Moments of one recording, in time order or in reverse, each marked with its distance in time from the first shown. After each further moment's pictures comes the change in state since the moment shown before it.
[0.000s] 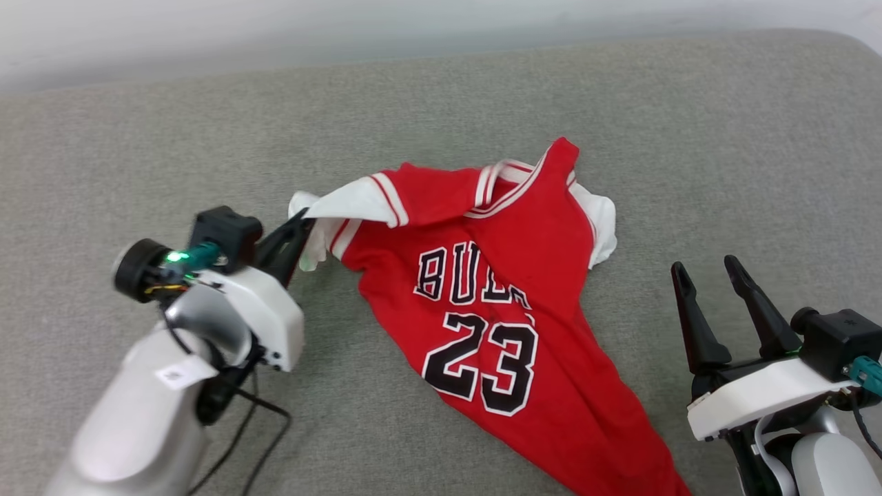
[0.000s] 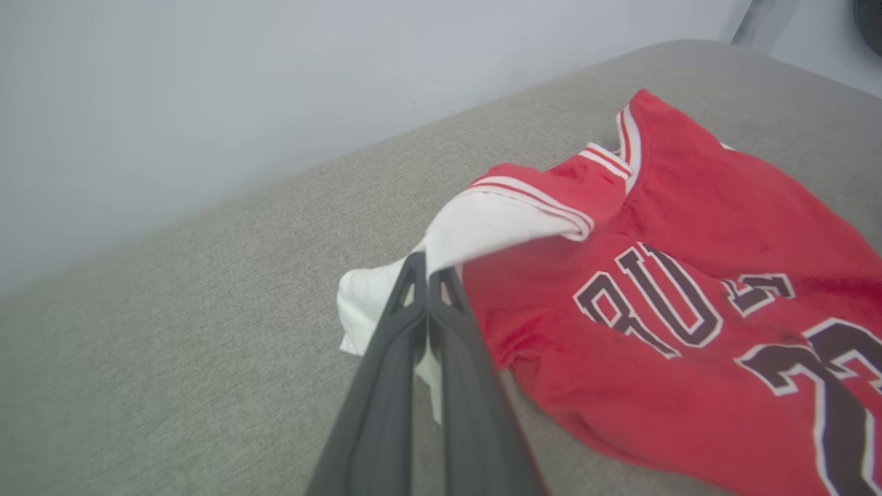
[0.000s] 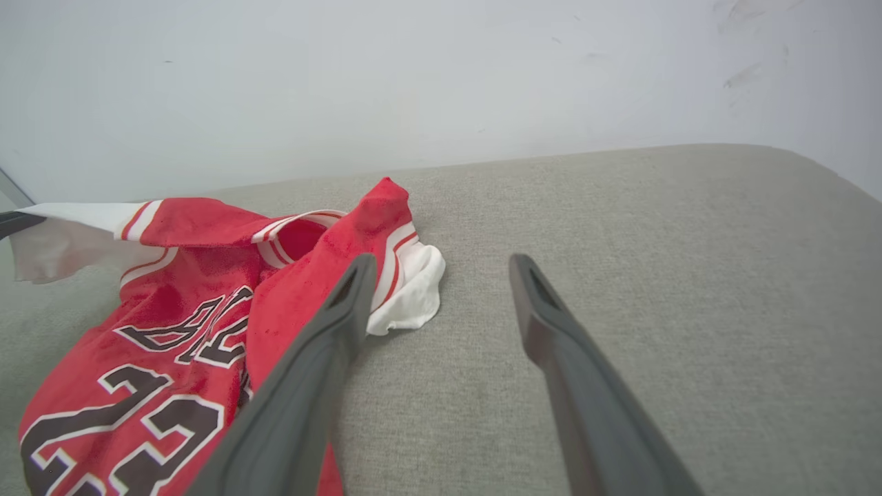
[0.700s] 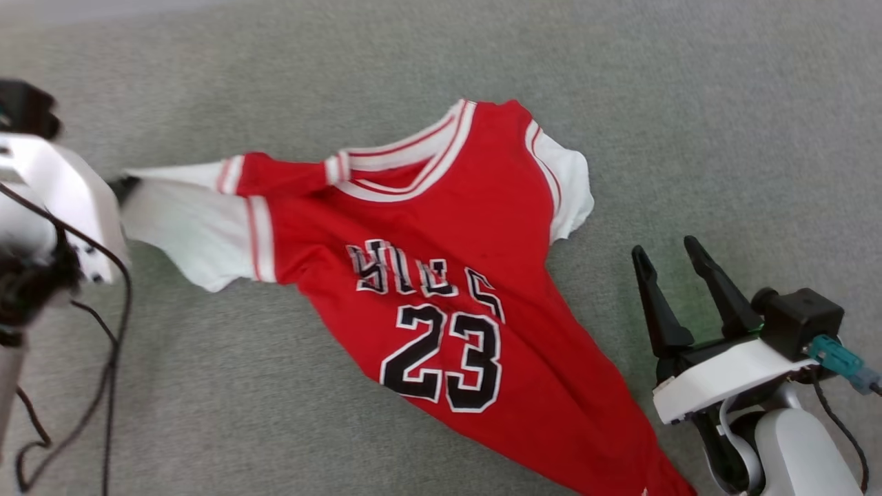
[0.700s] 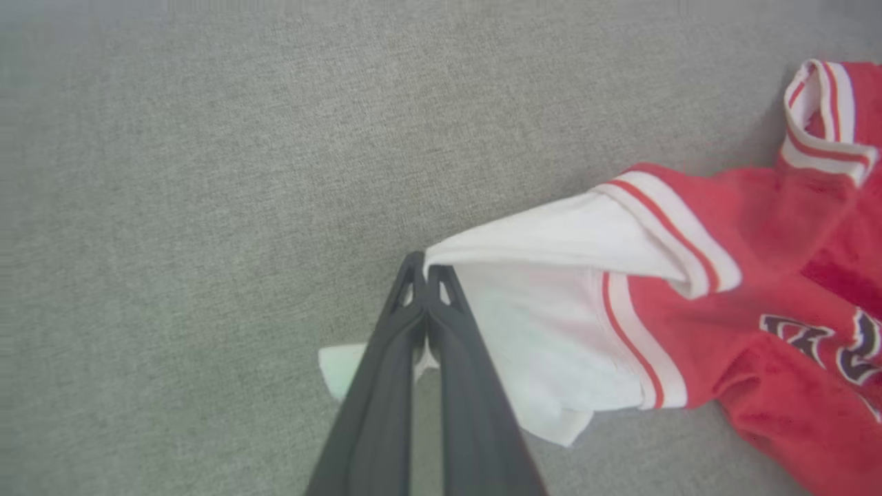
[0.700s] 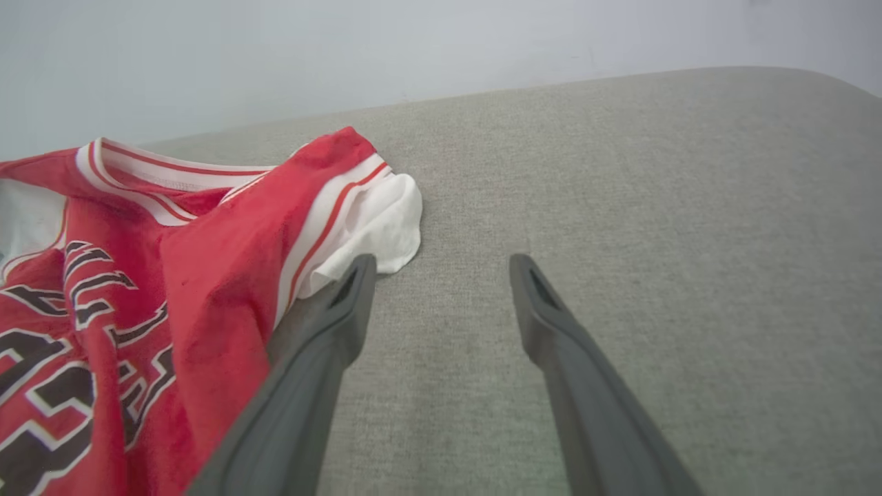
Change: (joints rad) left arm -0.116 0.272 0.183 -0.135 -0.372 0.108 0.708; right arm -0.073 0.018 0.073 0.062 0.000 0.000 -0.033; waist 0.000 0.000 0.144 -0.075
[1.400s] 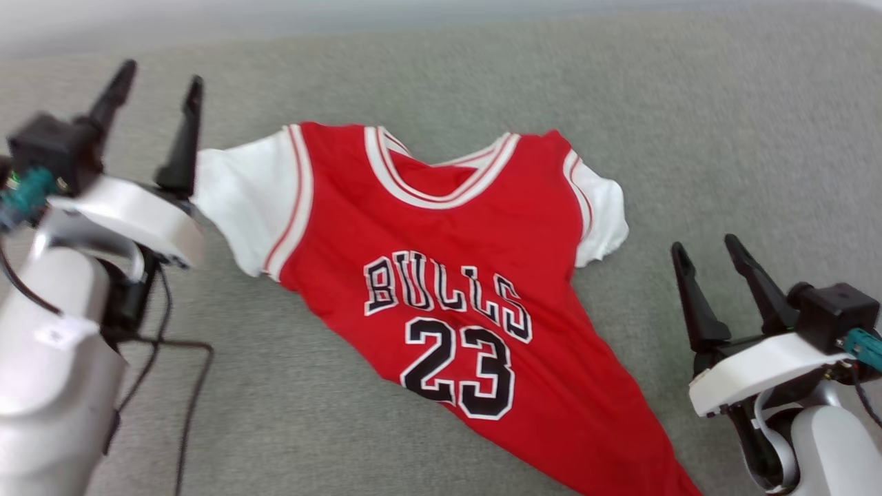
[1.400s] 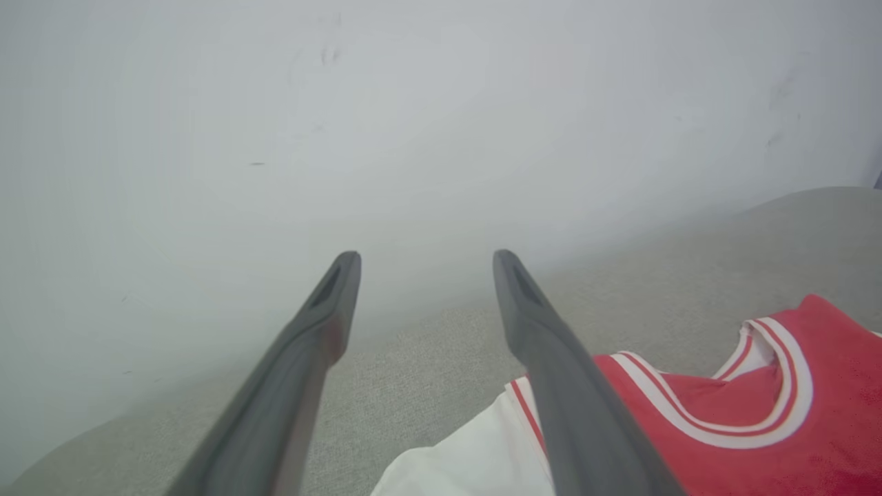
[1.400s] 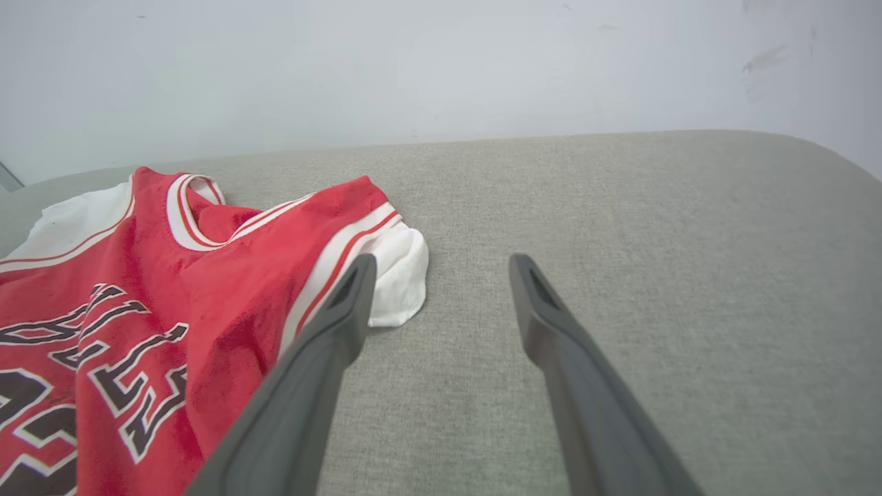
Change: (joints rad) left arm -0.049 -0.148 -0.094 0.193 0.310 -0.023 -0.934; right arm -0.006 -0.040 -0.056 0.013 -0.018 0.000 0.024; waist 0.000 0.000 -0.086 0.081
